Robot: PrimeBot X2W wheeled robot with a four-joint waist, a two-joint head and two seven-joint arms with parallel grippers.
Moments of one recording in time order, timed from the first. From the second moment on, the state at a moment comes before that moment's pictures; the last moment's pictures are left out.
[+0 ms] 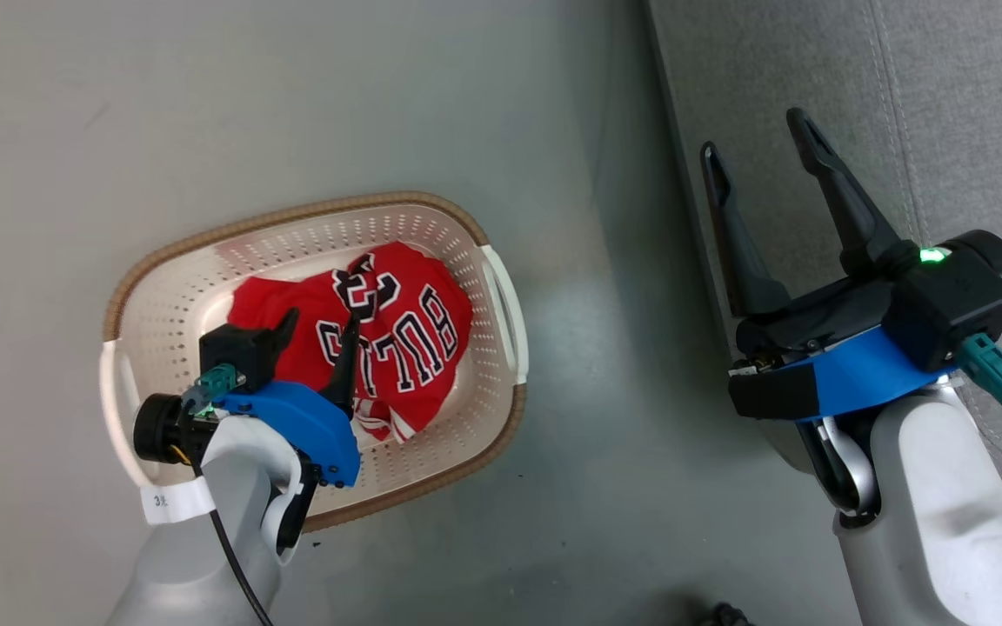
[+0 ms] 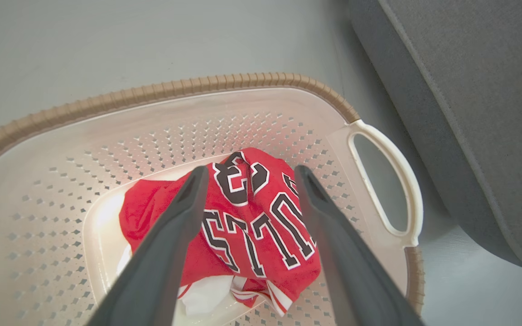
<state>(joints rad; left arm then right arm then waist) -0.56 0.15 -0.43 0.82 -0.46 -0.13 -0.19 -0.44 -0.06 0.14 -0.03 0.04 0.13 -0.10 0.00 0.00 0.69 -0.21</state>
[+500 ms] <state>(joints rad) -0.63 0.25 -0.70 0.90 -0.50 -0.13 -0.07 -0.47 -0.05 0.19 0.04 0.11 0.13 -0.18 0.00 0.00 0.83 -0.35</state>
